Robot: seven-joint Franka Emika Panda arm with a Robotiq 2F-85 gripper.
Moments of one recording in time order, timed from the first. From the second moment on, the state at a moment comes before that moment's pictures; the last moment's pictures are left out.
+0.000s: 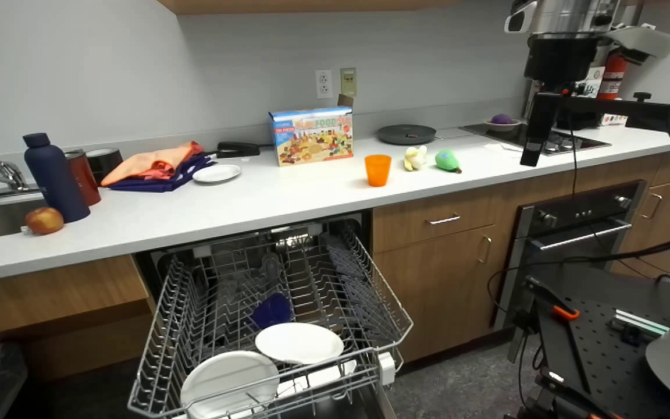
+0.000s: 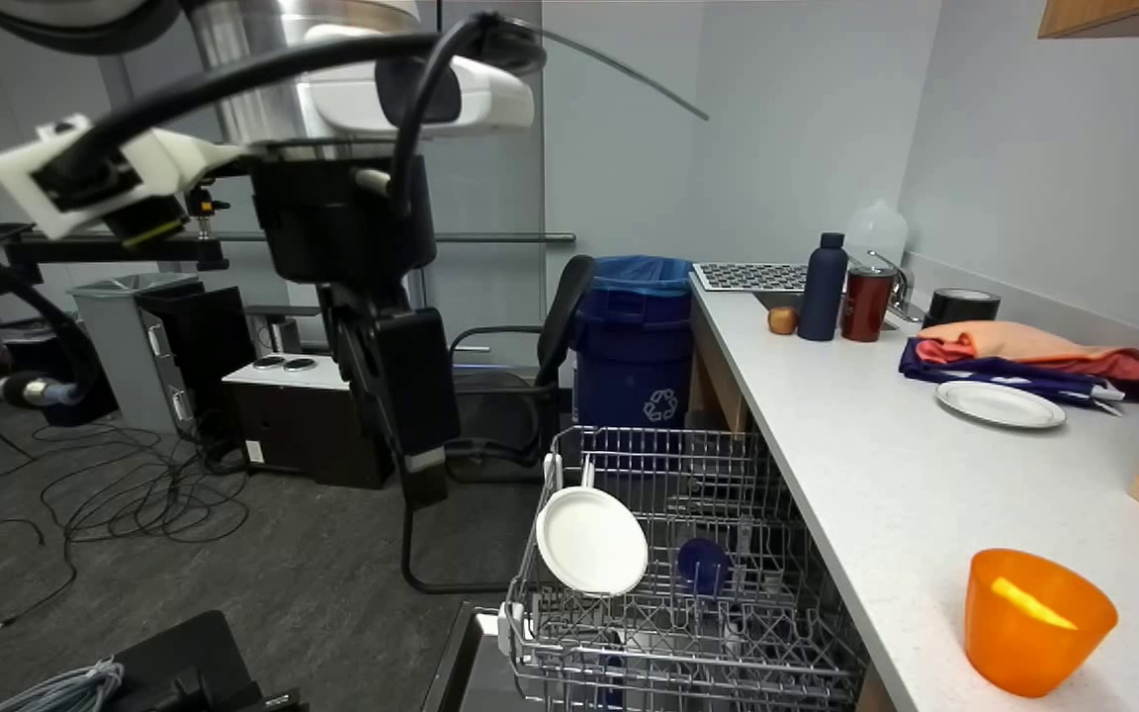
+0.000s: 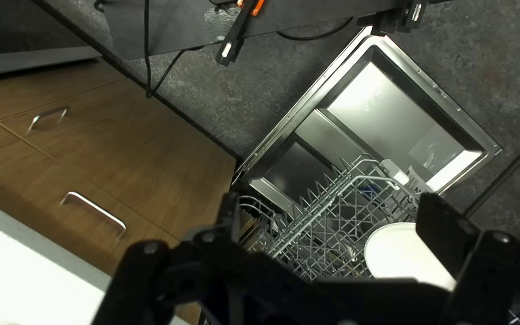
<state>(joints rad) -0.16 -0.90 -0.11 -2.78 -0.12 1.93 -0.02</state>
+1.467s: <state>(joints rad) -0.16 -0.90 -0.11 -2.77 -0.12 1.98 -0.01</state>
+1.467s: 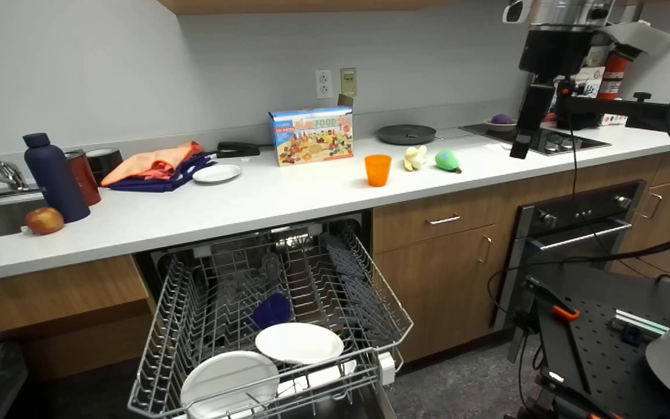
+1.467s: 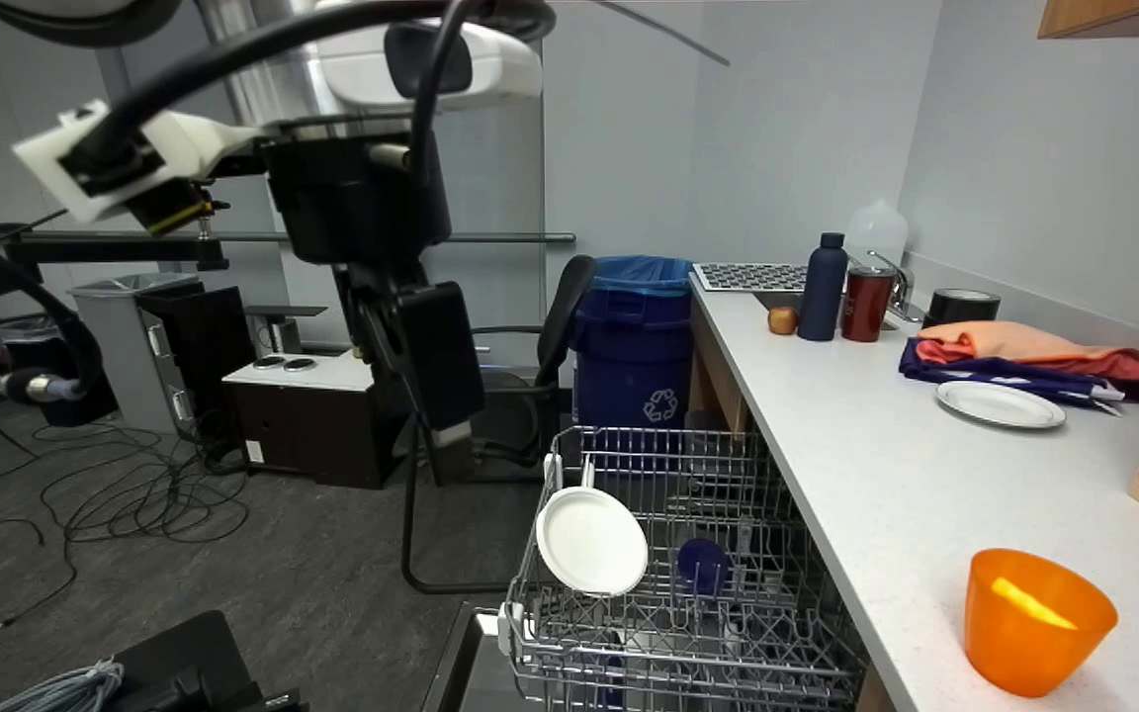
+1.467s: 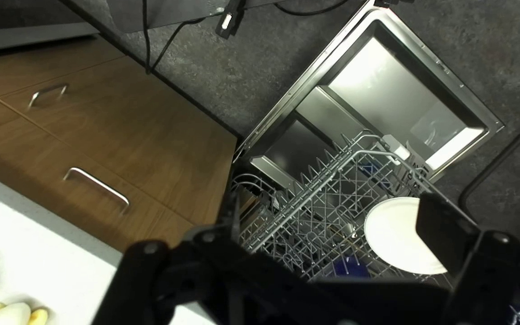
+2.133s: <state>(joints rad) -0.16 -0.90 -0.11 -2.77 -0.12 1.97 -0.02</state>
